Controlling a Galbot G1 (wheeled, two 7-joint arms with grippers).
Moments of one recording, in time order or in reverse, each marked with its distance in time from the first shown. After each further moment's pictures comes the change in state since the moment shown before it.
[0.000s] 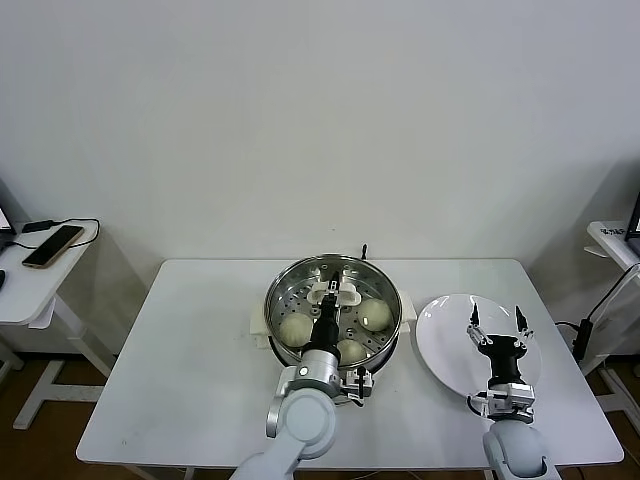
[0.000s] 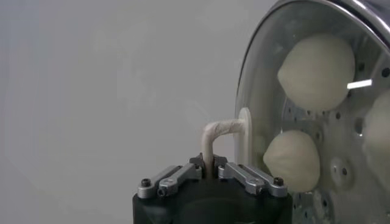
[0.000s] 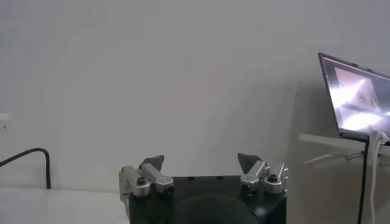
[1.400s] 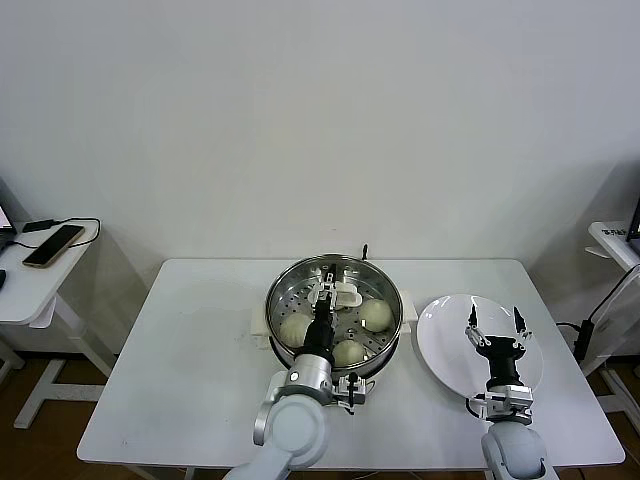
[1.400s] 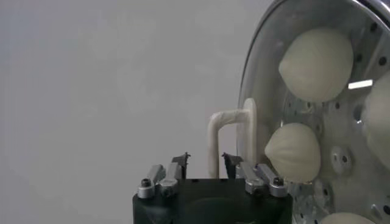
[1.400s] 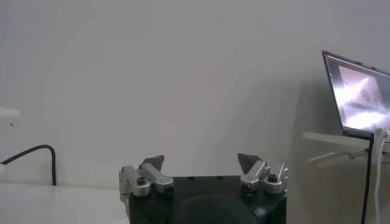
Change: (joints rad) left arm 0.039 0.044 -0.004 -0.101 -0.041 -0.025 0.025; right arm -0.006 0.005 0.000 0.008 -0.008 0.004 0.000
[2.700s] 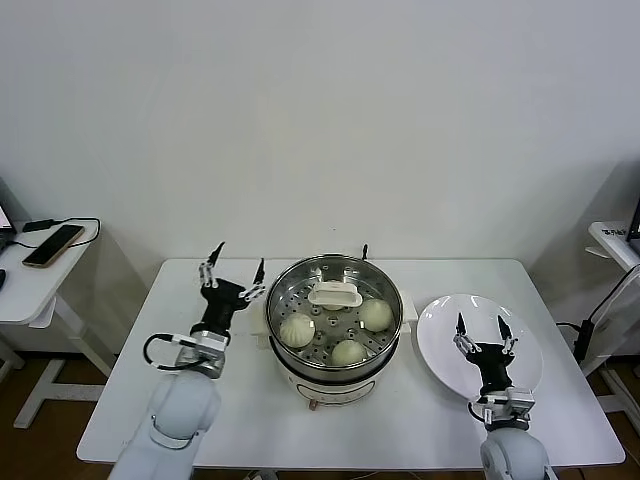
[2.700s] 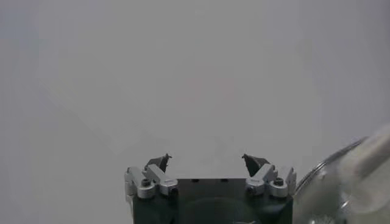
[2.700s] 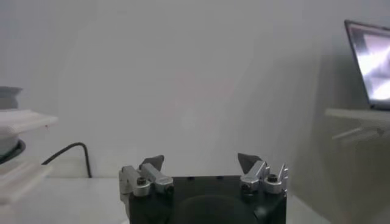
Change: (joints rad) left arm 0.074 0.173 -0.435 -0.017 -1.340 -0.344 -0.347; right arm -0.061 -0.037 -0.031 0.099 0.188 -0.108 -0.070
